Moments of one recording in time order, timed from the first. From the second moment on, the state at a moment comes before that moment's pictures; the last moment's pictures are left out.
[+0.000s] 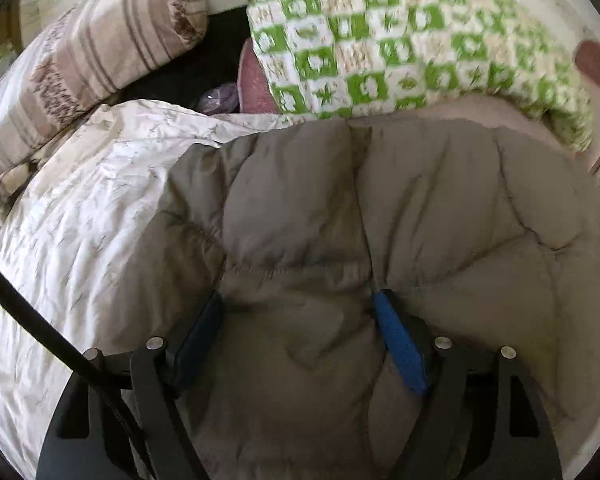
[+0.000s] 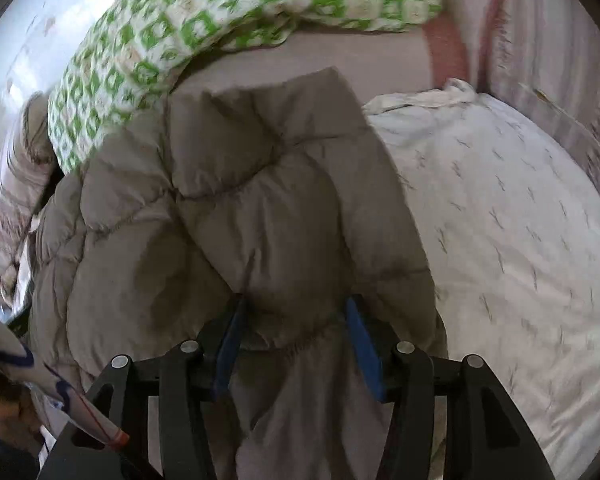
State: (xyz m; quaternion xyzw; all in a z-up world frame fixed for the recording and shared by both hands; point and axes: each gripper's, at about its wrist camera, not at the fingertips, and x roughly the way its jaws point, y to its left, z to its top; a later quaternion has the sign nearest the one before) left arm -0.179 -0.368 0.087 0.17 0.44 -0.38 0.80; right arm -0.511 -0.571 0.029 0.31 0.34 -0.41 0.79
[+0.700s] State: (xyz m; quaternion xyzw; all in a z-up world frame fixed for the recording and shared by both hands) left arm -0.268 -0.250 0.103 0.12 0.37 -0.34 0.85; right arm -0.483 -0.399 0.043 0.17 0.27 -0.38 0.87
